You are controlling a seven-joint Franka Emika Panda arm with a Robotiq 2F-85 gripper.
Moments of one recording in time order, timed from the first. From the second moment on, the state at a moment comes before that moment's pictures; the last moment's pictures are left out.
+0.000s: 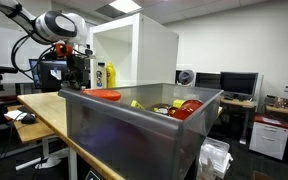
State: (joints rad) arm 0.00 -0.31 0.05 -2.41 -0.17 1.99 0.05
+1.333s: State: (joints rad) arm 0.01 -0.17 0.05 -2.34 -0.22 1.76 0.00
